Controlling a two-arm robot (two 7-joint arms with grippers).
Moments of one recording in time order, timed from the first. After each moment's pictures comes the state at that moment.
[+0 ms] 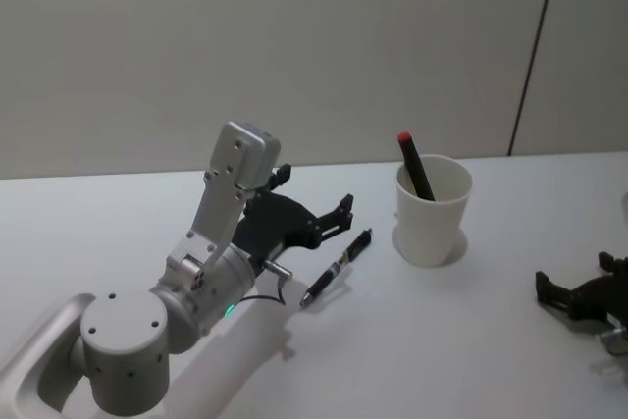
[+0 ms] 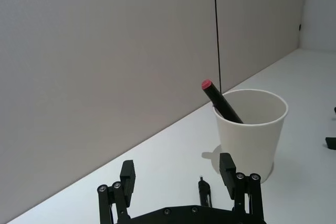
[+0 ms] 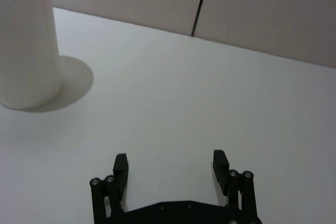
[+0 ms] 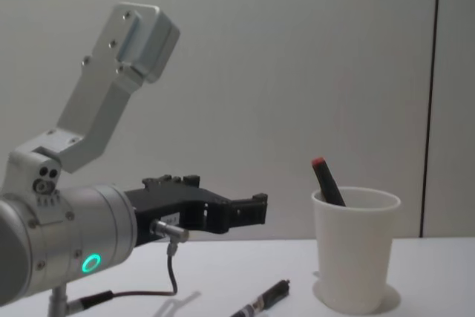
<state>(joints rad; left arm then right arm) -0.22 0.38 0.46 -1.63 -0.31 0.20 -0.11 -0.03 0.43 -0.19 -1.66 0.25 0.45 0.05</state>
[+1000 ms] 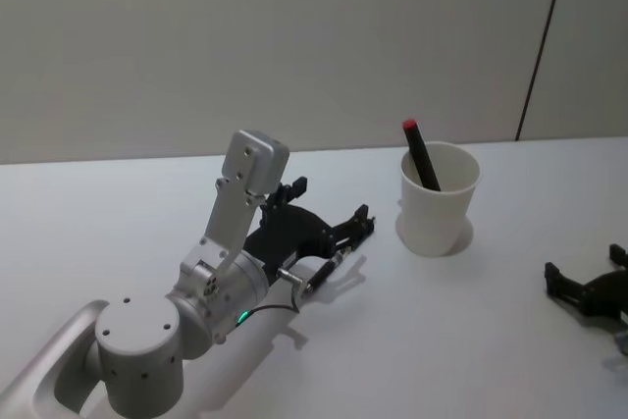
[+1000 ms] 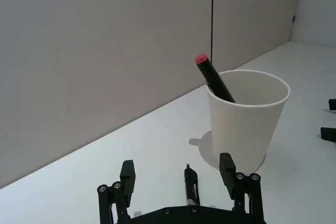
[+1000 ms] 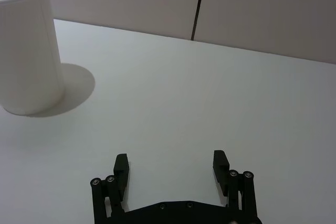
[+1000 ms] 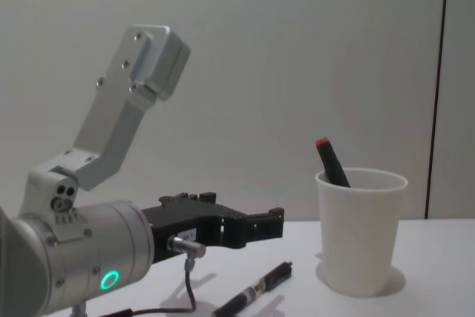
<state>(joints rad) -0.22 0.34 0.47 -1.59 -0.34 0.20 -0.15 -0.09 0.45 -0.15 -1.71 0.30 0.35 0.05</state>
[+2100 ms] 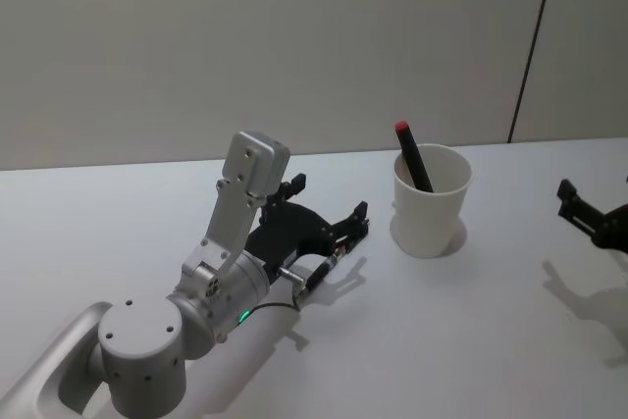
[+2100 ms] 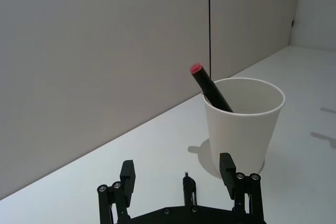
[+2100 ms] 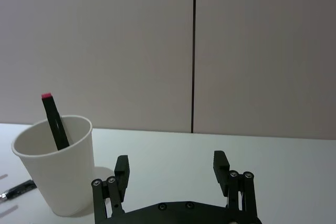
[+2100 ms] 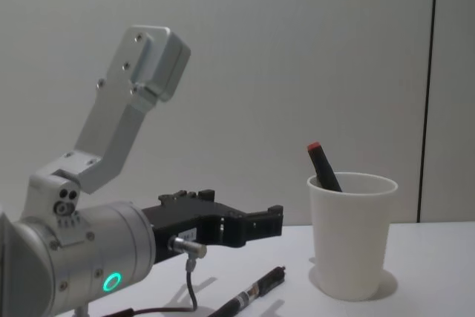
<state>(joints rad) -0.22 0.33 0.47 -1.58 -0.32 0.17 -0.14 -0.12 0.44 -0.10 -1.82 0.42 0.09 0.04</state>
